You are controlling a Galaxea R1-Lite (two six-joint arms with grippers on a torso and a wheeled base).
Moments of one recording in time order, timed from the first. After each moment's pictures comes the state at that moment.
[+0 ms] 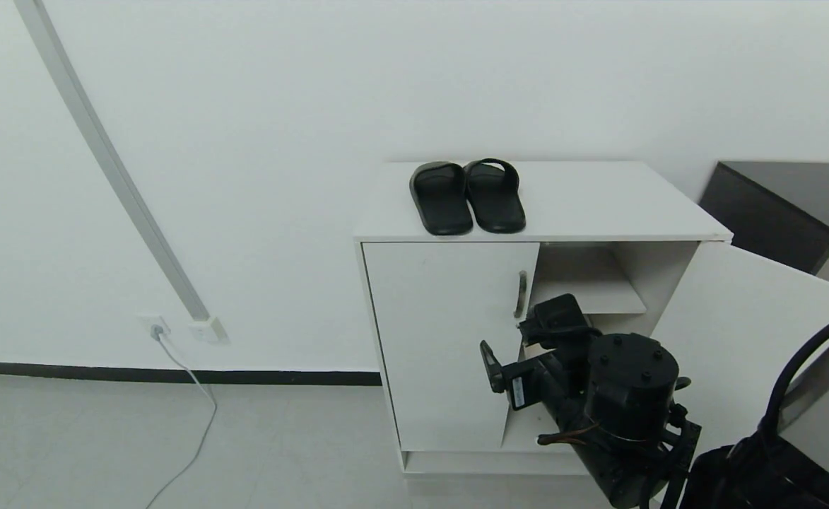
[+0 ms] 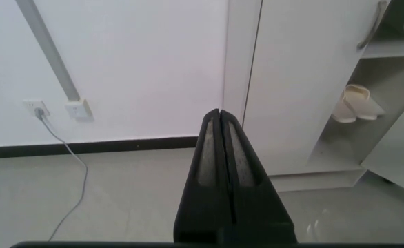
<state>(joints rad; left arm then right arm) 0.00 0.00 0.00 0.00 -0.03 0.02 0.85 1.99 -0.63 -1.30 -0.57 -0.11</state>
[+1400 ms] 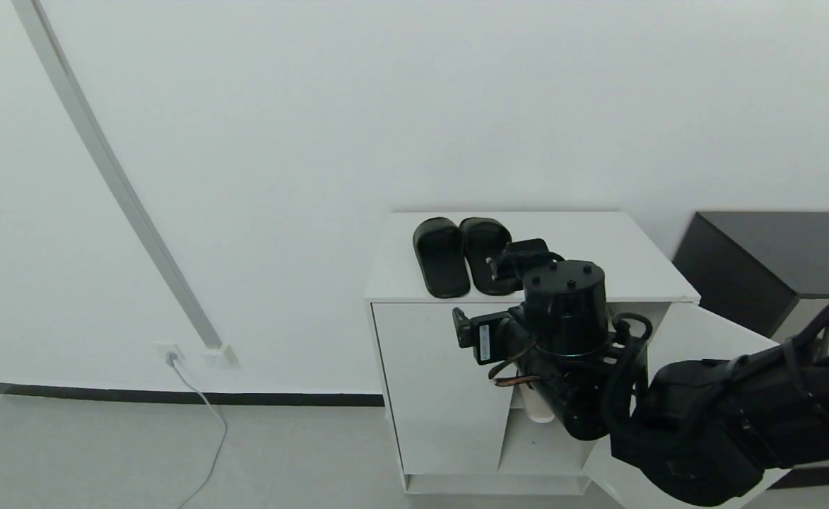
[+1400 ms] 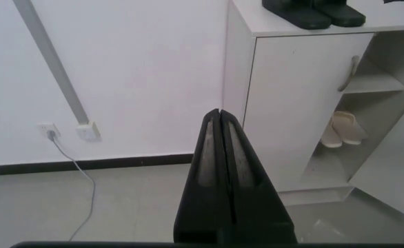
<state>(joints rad) 0.00 0.00 0.00 0.00 -0.03 0.03 0.86 1.95 -1.01 -0.72 -0.58 0.14</state>
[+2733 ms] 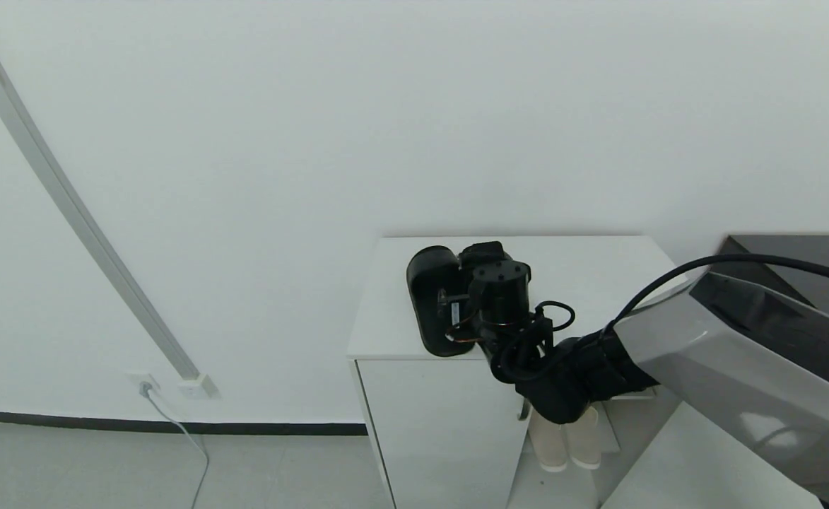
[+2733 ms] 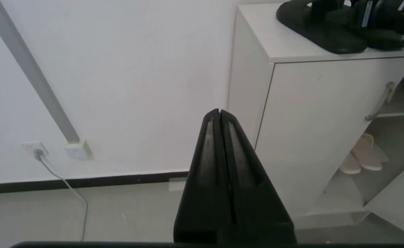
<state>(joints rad) 0.00 0.00 0.00 0.00 -0.03 0.03 0.73 2.33 -1.42 -0.77 -0.57 0.09</state>
